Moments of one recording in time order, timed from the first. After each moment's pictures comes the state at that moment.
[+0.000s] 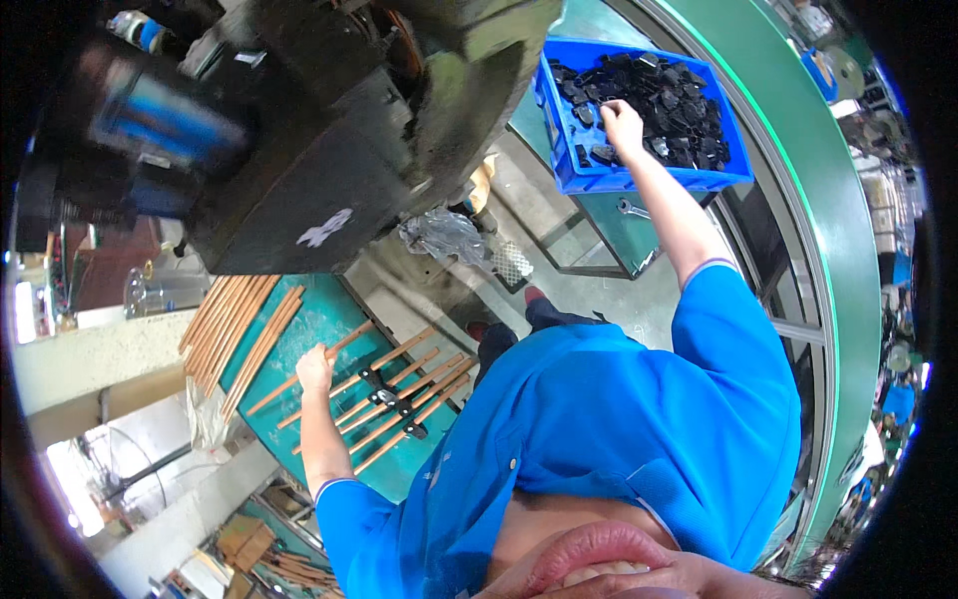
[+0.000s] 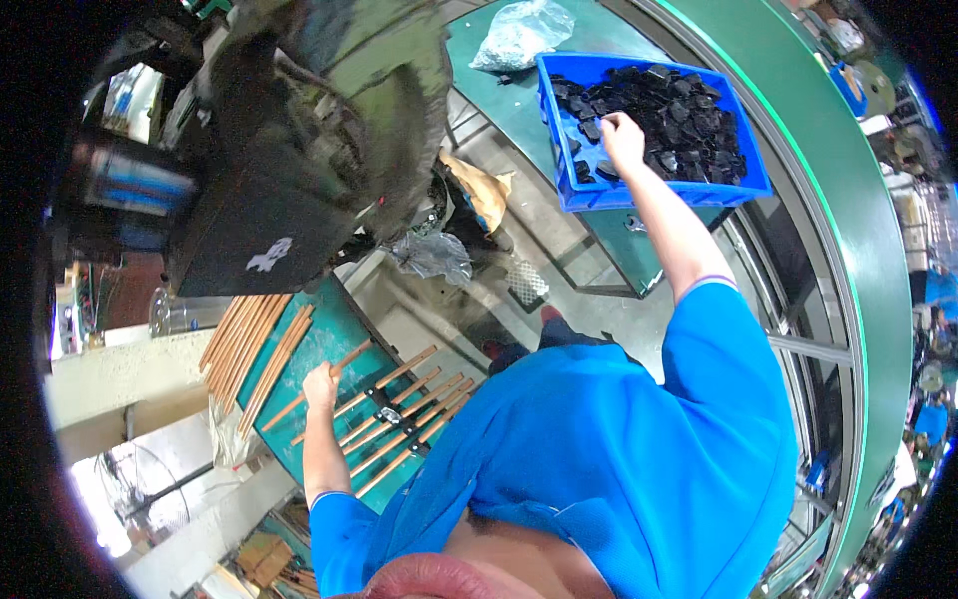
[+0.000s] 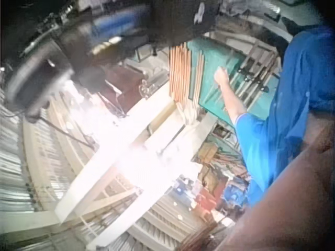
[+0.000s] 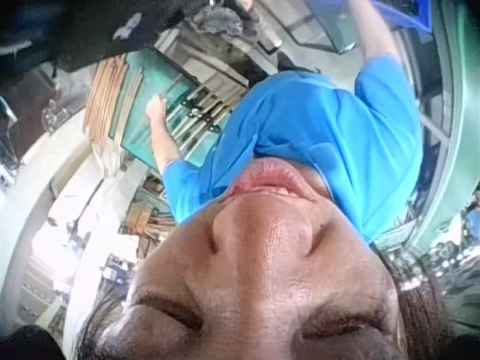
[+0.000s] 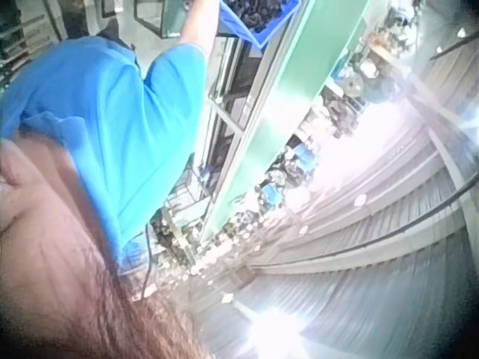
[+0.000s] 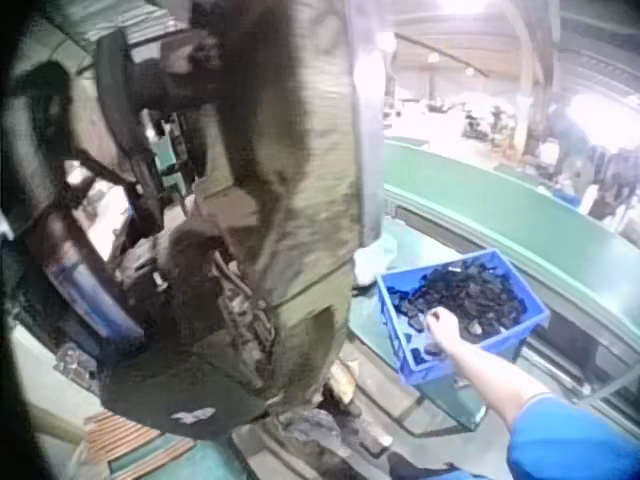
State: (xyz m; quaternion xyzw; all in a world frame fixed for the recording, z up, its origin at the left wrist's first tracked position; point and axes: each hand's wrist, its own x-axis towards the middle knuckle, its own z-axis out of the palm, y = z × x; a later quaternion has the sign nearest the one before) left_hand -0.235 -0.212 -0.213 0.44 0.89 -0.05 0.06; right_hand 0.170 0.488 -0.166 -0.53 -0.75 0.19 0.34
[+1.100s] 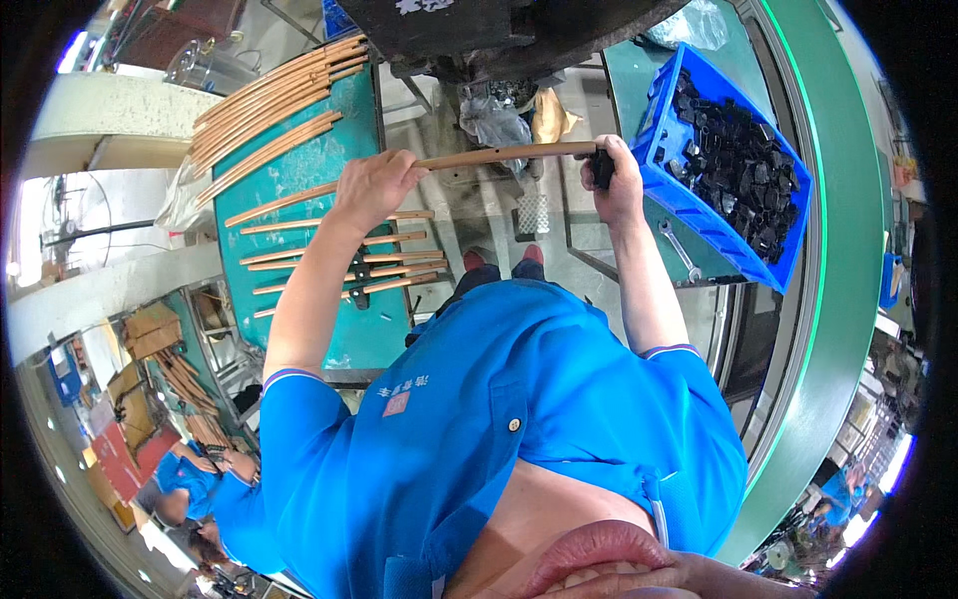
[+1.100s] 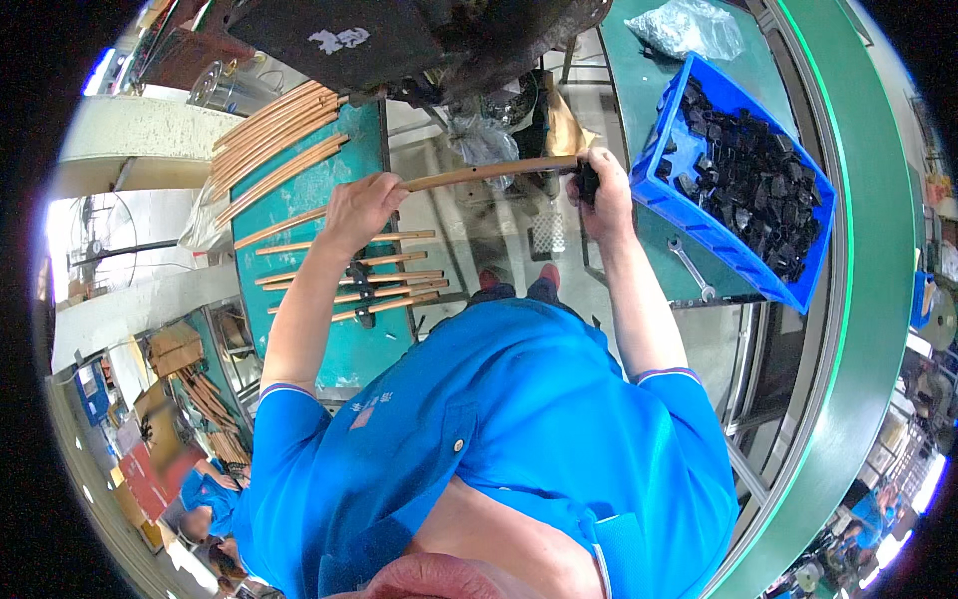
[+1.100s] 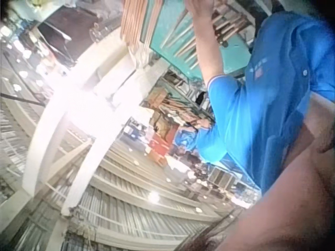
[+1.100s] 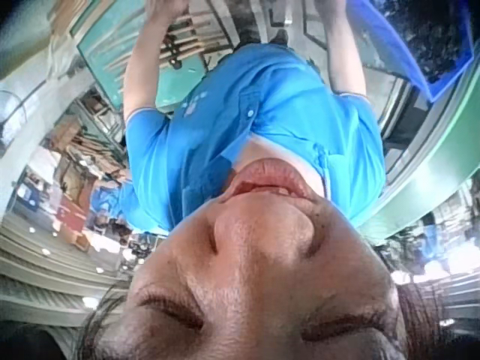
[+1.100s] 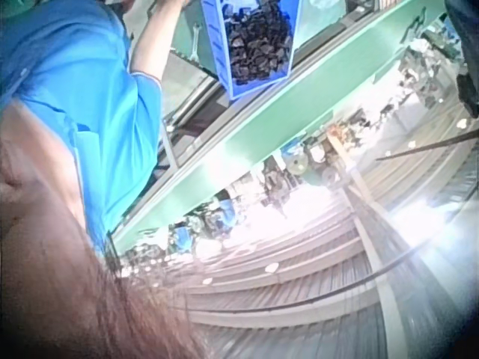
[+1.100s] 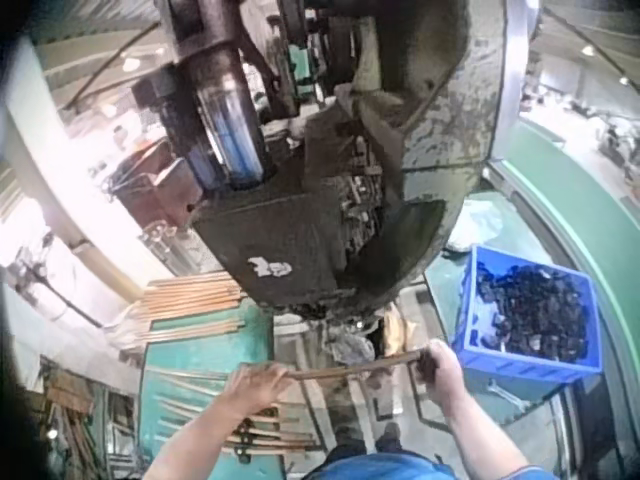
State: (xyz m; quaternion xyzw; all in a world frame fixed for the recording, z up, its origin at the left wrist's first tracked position) left_hand -0.068 -0.036 -0.032 0.51 0.85 0.15 0.03; right_hand 0.133 0.270 -0.104 -0.25 -0.43 0.85 0.19
